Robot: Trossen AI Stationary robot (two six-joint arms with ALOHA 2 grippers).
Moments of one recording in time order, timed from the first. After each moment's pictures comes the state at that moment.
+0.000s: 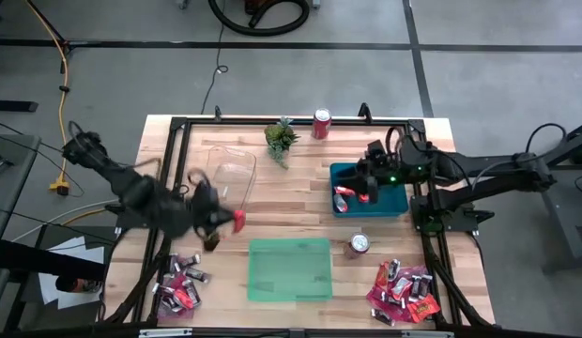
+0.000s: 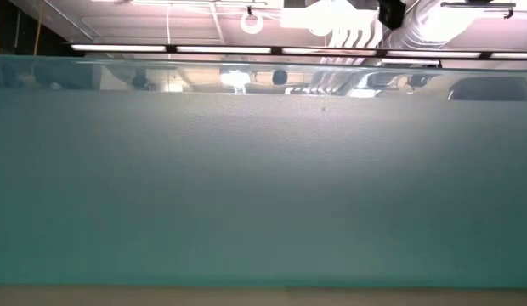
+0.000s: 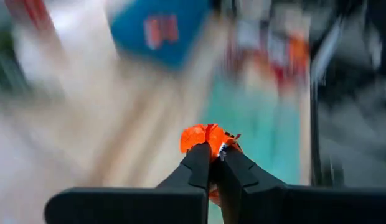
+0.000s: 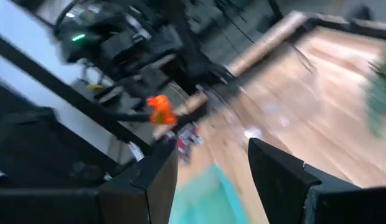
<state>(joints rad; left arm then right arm) -0.60 1.06 1.09 -0.73 -0.63 -0.75 0.04 0.95 0.90 -0.13 0.01 0.68</state>
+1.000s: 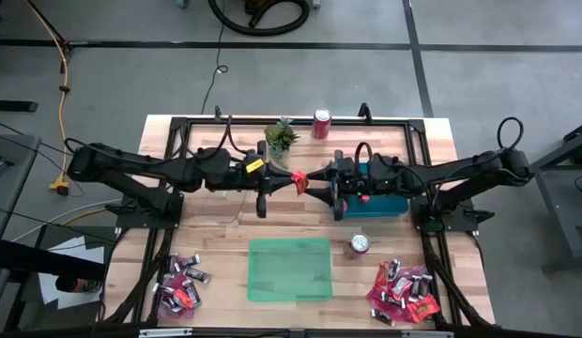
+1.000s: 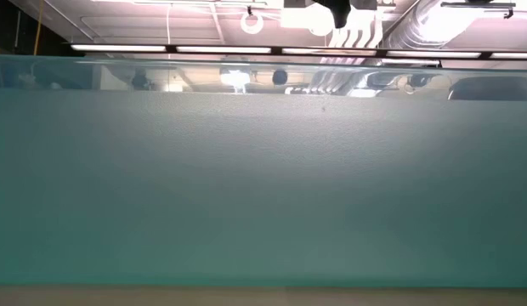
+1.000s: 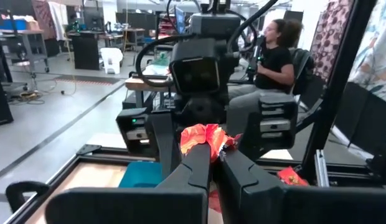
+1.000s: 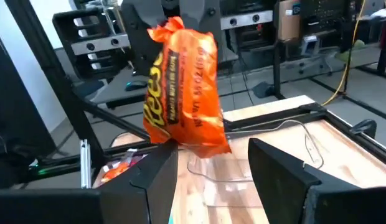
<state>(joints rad) -0.10 1.30 1.06 0.24 -0.14 -0.04 0.09 1.26 0.90 0.29 0.12 0.20</state>
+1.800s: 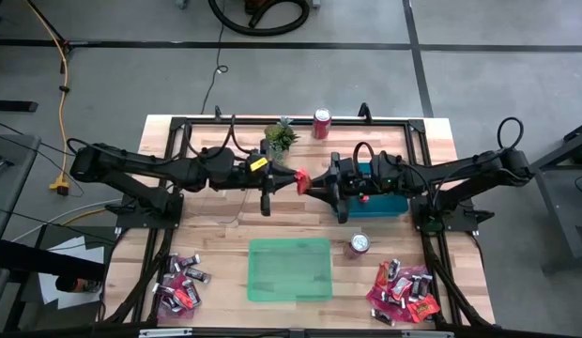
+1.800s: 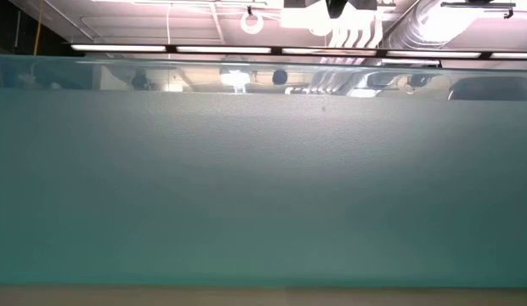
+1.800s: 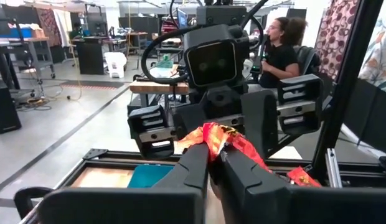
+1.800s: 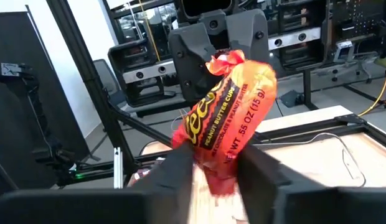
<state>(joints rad) -0.07 1.33 1.06 0.27 -0.14 0.00 0.09 1.26 0.90 0.36 0.01 0.23</state>
